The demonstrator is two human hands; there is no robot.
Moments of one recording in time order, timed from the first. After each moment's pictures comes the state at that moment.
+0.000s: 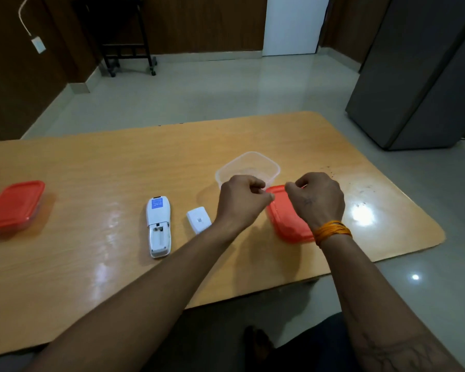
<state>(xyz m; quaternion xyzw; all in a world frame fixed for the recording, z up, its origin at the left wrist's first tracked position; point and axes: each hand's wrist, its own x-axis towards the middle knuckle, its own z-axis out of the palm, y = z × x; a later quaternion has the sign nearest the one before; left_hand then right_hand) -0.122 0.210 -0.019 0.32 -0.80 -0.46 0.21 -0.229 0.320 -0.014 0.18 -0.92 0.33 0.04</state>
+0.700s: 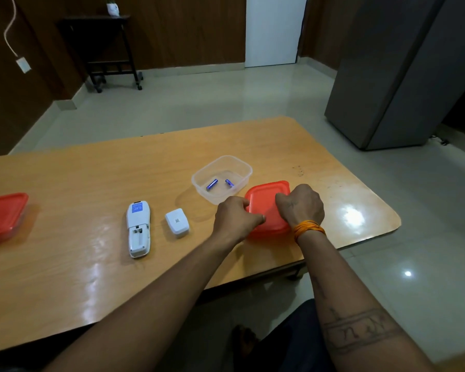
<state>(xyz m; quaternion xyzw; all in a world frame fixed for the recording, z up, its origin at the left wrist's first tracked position) -0.128 0.267 -0.027 0.35 -0.83 -0.41 0.12 -0.247 0.359 -0.032 0.10 -0.94 0.33 -0.04</state>
